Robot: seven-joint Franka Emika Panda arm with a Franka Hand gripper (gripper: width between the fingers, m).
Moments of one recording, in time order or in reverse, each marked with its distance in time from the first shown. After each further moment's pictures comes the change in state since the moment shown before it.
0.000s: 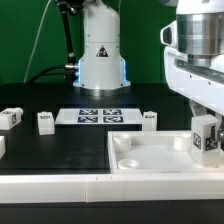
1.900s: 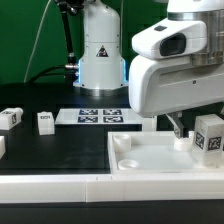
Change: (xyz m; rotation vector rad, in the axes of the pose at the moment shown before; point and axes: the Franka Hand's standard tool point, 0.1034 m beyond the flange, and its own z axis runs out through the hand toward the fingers) arm 0.013 0.001 -0.005 -0.017 -0.027 -1.585
